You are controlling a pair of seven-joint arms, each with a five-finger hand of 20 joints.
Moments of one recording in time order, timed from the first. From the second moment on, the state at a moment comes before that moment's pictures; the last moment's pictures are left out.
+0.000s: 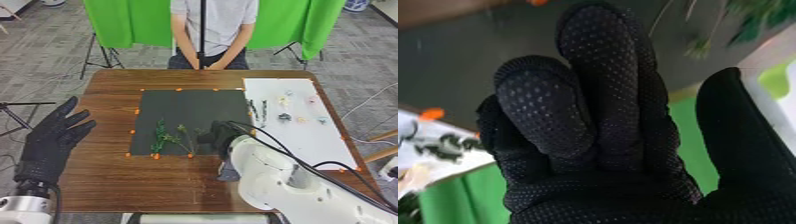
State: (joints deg) left arm 147.3 -47.0 -107.7 -138.5 34.9 22.9 18.8; right arm -64.8 -51.7 31.9 -119.4 -101.5 -8.1 59.2
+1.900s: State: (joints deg) left arm 152.0 -44.9 -109.4 -138.6 31.2 25.0 24.8; right arm -74.2 -52.2 50.4 -125.7 -89.2 -0.6 49.3
